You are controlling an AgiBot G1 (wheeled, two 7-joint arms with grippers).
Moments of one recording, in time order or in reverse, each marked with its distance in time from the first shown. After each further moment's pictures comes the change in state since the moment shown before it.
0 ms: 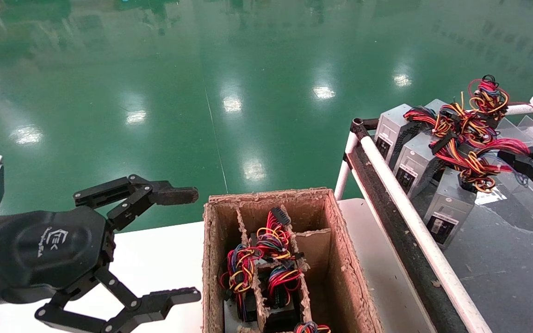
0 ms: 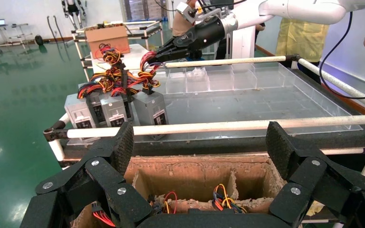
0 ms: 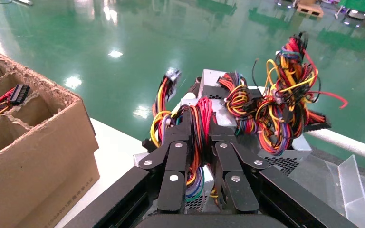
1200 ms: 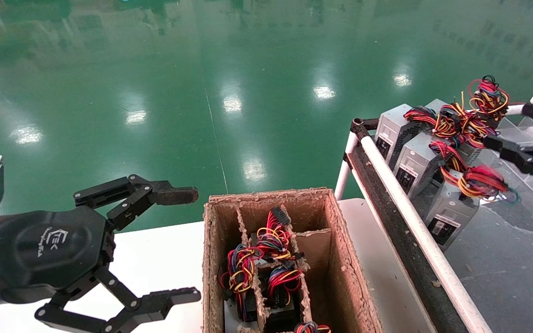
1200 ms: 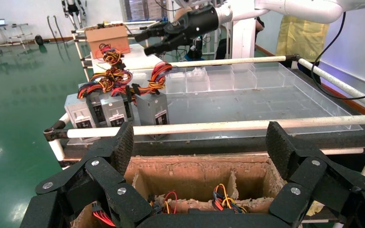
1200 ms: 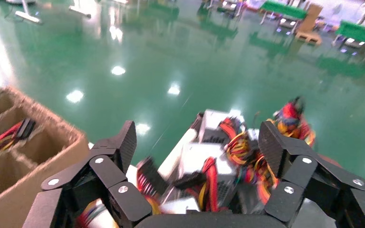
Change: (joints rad) left arm 0.000 0.000 0.001 0.000 0.000 0.000 0.000; right arm 0.035 -0.015 0.026 0.071 0.041 0.013 0.033
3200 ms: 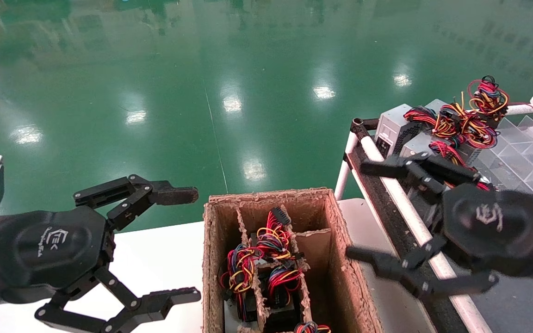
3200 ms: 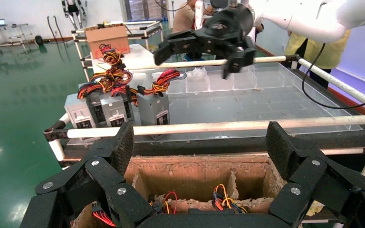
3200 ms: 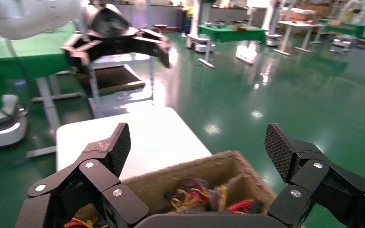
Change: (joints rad) left arm 0.000 0.000 0.001 0.001 -0.001 0.000 0.001; right arm -0.238 -0.103 0.120 0.617 0.074 -0.169 0.255
